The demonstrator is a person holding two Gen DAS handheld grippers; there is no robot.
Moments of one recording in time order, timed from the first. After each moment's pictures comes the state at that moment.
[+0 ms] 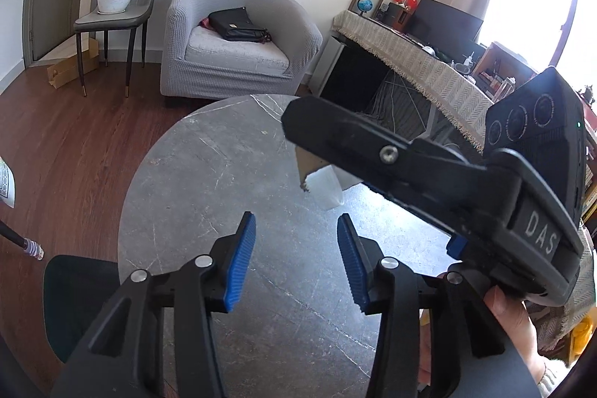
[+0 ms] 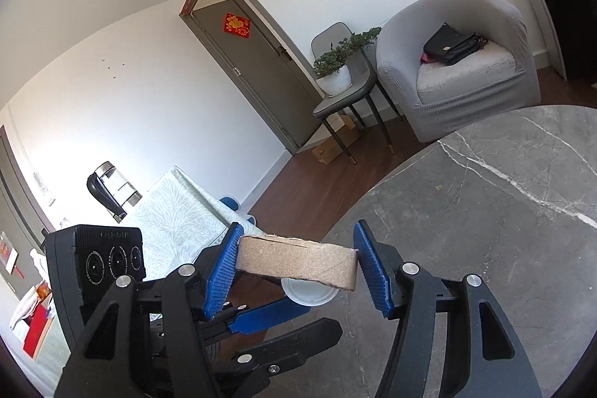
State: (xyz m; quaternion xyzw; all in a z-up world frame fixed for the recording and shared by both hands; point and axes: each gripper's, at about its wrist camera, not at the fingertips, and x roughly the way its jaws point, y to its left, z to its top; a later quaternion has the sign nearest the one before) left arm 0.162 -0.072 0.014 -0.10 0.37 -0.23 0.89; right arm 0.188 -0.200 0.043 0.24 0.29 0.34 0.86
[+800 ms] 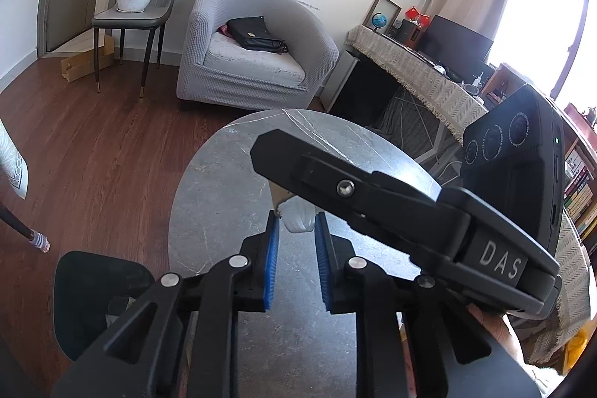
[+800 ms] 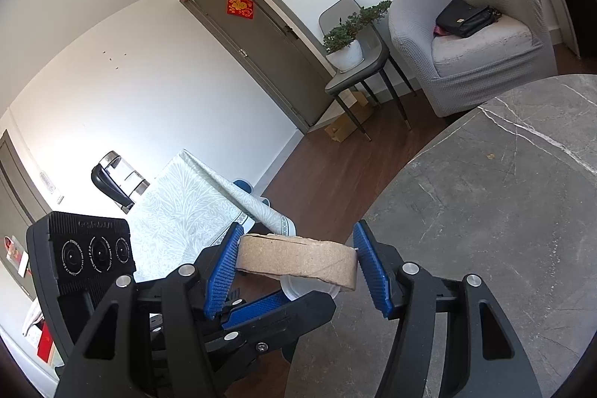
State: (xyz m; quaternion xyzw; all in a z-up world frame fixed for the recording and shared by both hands) left arm 0.160 -0.030 0.020 -0.13 0.36 -0.20 0.90; right arm 0.197 -0.150 0.034 0.25 0.31 0.36 0.84
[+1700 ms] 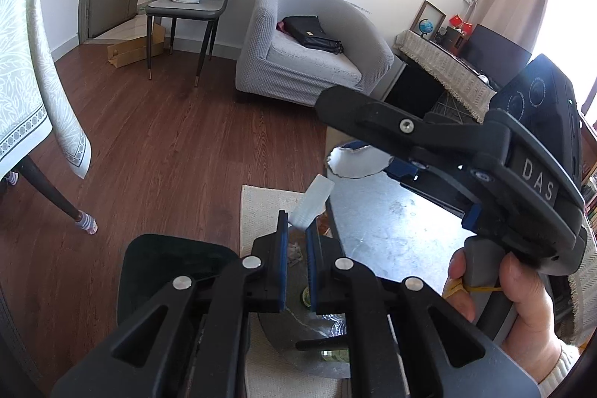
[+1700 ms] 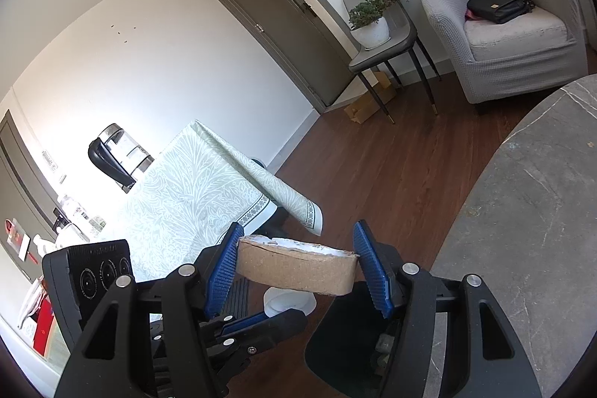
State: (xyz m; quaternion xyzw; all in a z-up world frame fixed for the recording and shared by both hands) left arm 0.142 0.089 -0.003 -0.13 0.39 -0.13 0.90; right arm 0.209 -0.046 0.027 0.22 0.34 0.39 0.83
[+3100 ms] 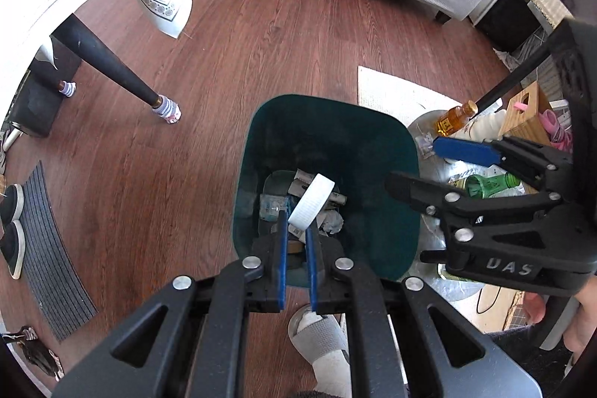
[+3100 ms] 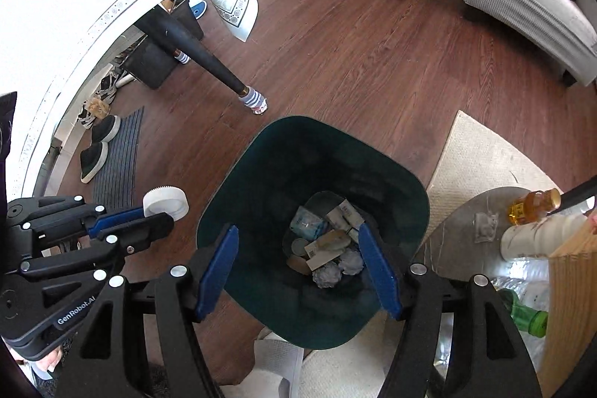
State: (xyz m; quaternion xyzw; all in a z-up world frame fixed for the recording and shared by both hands) left arm 0.136 0.203 -0.143 -0.08 0.59 -0.01 0.81; right arm 0.200 0.107 -0.131 -0.07 0.57 0.30 0.77
